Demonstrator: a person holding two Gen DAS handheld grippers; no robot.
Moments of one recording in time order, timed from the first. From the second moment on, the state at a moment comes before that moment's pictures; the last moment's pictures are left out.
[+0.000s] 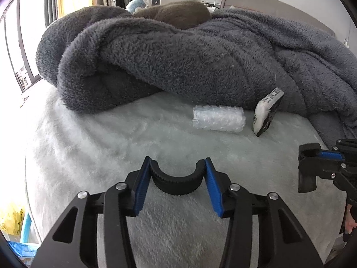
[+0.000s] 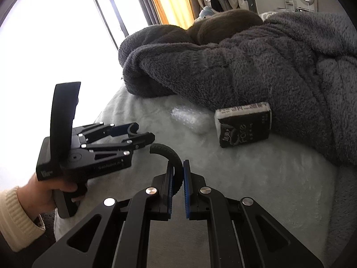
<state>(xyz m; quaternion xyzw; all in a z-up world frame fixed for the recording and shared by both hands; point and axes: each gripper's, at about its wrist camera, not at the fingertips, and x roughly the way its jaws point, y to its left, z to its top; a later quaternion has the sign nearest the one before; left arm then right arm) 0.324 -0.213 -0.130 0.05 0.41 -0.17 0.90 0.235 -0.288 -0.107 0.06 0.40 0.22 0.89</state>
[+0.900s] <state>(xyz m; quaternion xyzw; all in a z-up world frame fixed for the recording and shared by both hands) 0.230 -0.144 -0.099 0.02 0.38 -0.12 0.92 0.183 -0.280 -0.077 0.09 0.39 0.21 0.90</state>
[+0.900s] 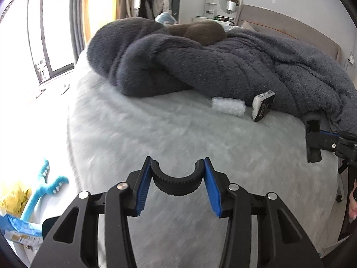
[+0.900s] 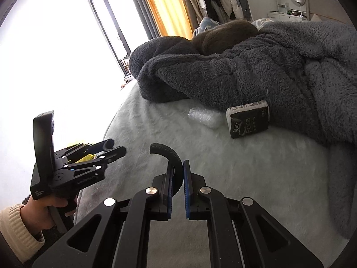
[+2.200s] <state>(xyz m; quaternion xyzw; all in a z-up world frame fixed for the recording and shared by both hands) 0.158 0.029 -0.135 -0.03 0.45 0.01 0.89 0.144 -0.139 -0.062 0.11 0.37 0.28 0.88</state>
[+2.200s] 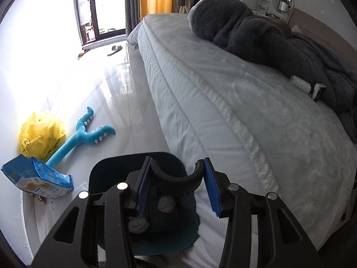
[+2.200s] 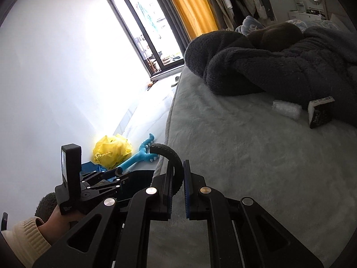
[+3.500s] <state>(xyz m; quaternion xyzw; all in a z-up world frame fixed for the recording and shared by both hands) 0.144 0.128 -0.230 -0.09 0.59 0.05 0.80 0.173 0.046 -0.104 0.02 0.45 0.37 0.81</state>
